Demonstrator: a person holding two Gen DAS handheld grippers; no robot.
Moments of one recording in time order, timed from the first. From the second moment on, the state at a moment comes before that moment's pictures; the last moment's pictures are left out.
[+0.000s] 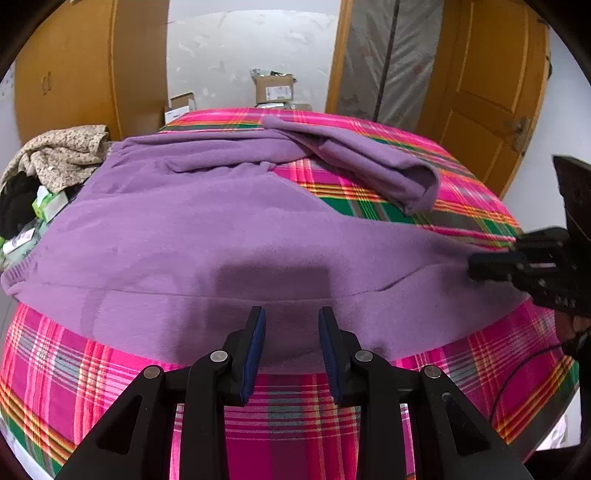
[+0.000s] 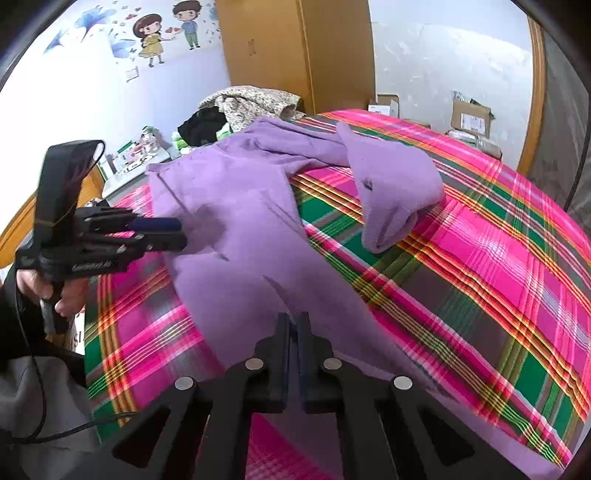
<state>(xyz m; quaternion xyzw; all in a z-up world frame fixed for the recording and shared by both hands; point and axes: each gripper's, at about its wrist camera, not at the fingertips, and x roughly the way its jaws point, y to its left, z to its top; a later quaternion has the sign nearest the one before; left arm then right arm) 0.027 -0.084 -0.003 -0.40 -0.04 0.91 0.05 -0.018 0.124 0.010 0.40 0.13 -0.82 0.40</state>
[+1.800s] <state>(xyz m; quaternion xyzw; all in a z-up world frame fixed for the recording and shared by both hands) 0.044 -0.090 -0.005 -0.42 -0.04 0.90 0.00 0.067 0.134 0.028 0.37 0.08 -0.80 0.46</state>
